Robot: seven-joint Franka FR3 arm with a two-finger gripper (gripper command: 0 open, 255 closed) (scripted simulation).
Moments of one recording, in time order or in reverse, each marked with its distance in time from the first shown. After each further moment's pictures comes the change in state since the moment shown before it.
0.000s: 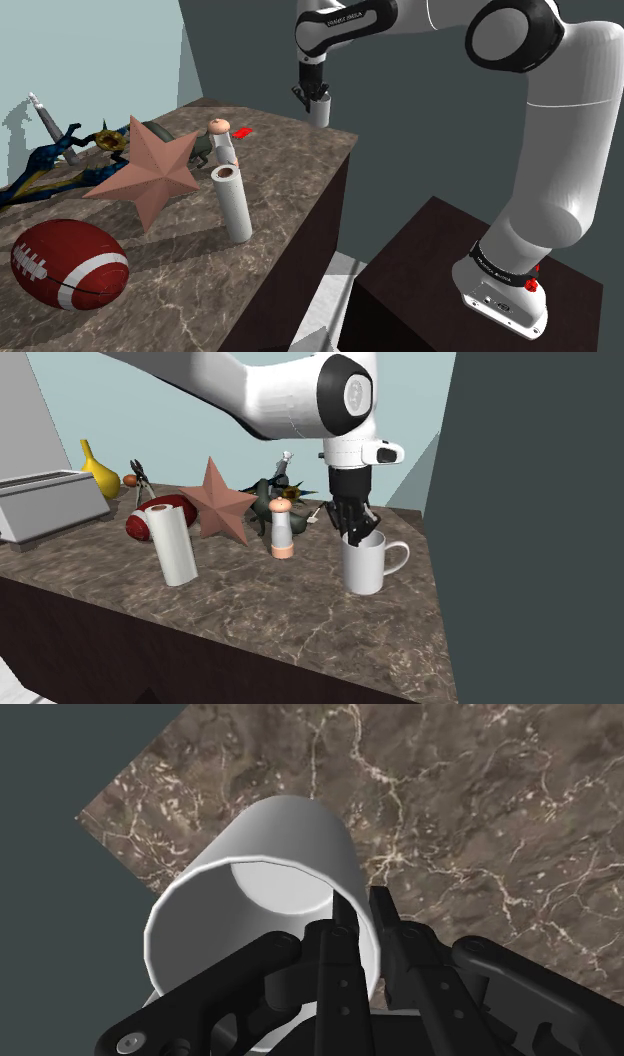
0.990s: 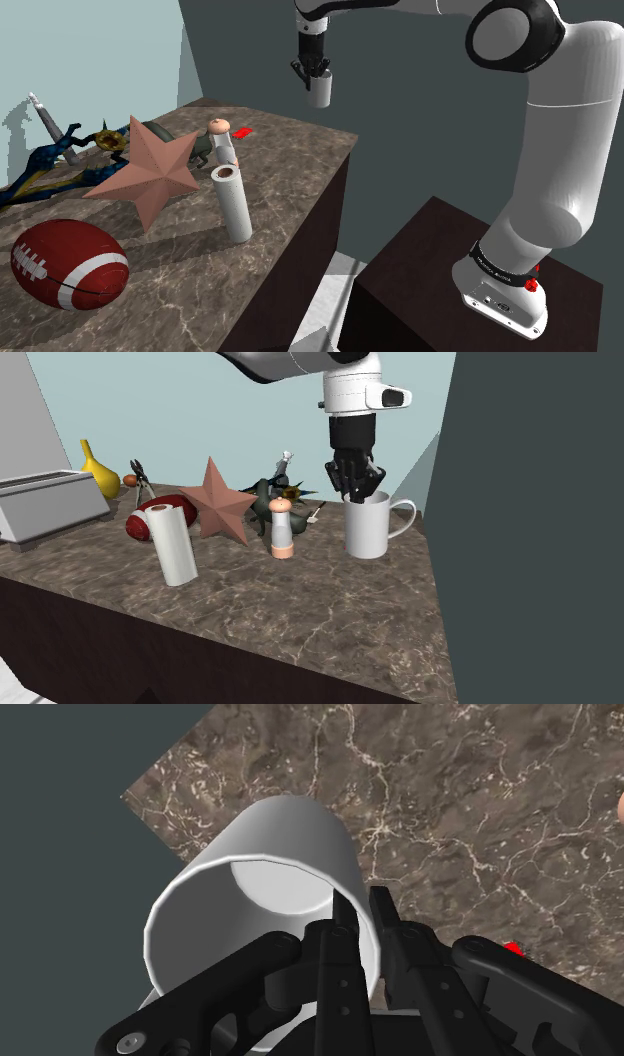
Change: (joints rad) arm 0.005 -0.002 0.002 0.201 0.003 -0.202 -0.009
